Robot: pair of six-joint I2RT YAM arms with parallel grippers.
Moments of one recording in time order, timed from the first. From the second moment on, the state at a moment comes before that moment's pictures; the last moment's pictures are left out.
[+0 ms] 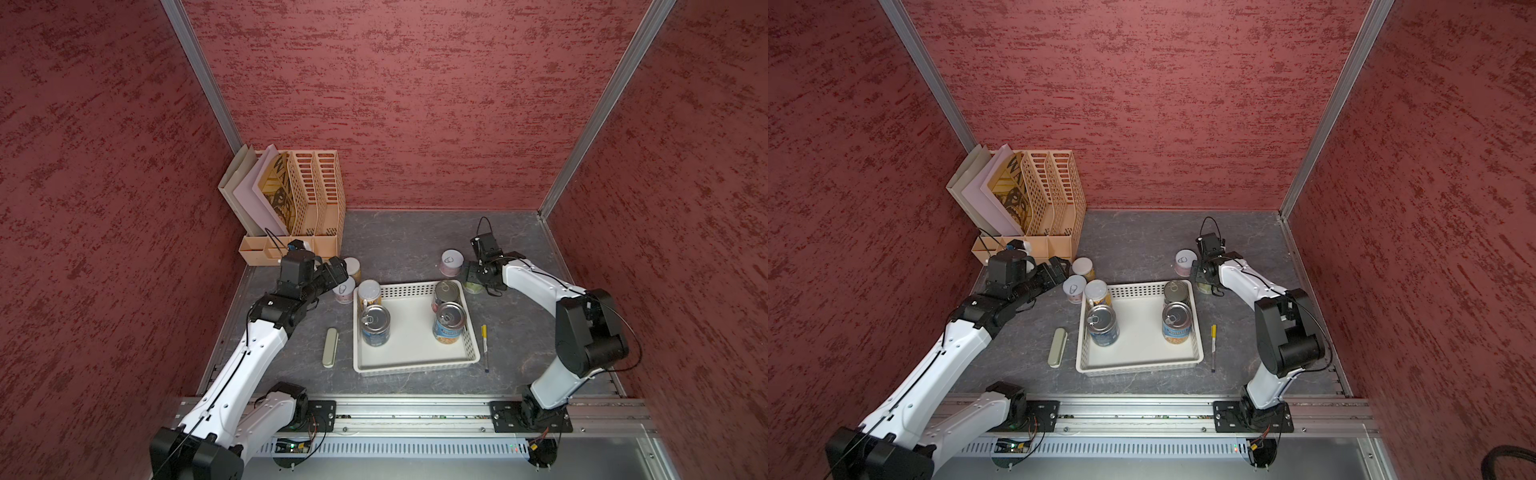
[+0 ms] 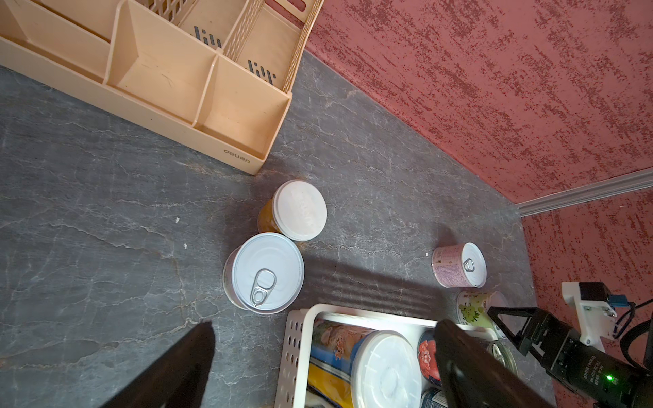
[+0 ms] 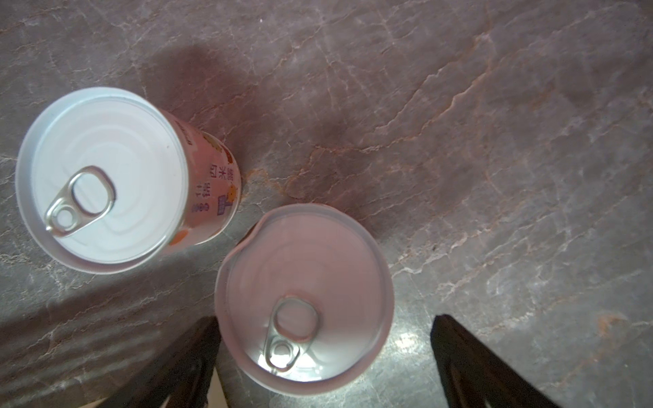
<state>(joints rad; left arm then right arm) -0.23 0.98 0.86 -0.50 0.00 -0.68 0.27 1.69 1.13 -0.57 0.21 0.50</state>
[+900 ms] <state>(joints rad) -0.23 0.98 0.86 -0.50 0.02 -0.68 0.26 1.79 1.20 -0.56 0.27 0.44</state>
